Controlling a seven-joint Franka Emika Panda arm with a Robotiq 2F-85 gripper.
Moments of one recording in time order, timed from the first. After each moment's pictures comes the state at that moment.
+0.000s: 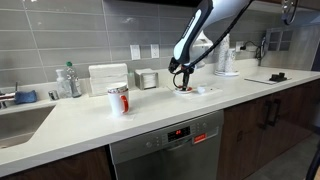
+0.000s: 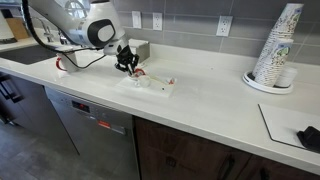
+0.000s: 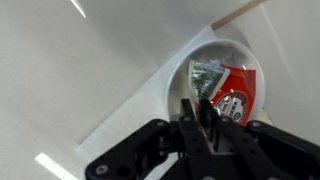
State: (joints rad) arm 0.13 0.42 -0.19 -1.95 0.06 2.73 2.09
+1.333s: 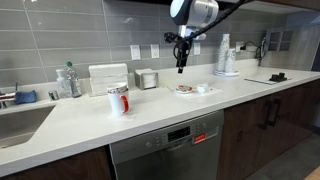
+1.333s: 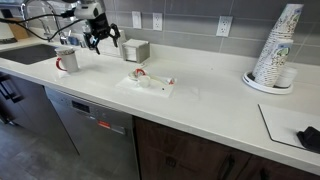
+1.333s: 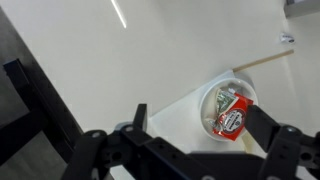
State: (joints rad) arm 0.11 0.09 -0.07 -2.03 0.10 2.40 1.92
